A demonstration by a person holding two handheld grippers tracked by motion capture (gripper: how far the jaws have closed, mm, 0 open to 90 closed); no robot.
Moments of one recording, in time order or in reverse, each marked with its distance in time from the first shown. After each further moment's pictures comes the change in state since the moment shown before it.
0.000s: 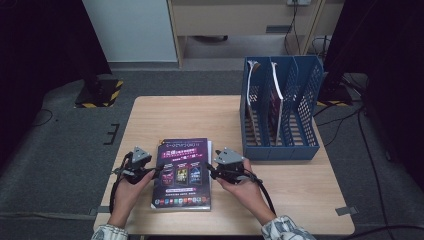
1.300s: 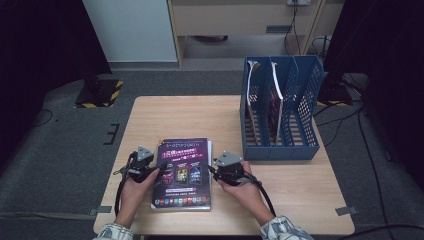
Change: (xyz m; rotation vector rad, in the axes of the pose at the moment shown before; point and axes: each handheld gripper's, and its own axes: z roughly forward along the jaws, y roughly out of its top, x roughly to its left) left arm 0.000 -0.003 0.020 0.009 0.021 -0.053; right arm 0.001 -0.017 0.006 0.093 0.052 0.023
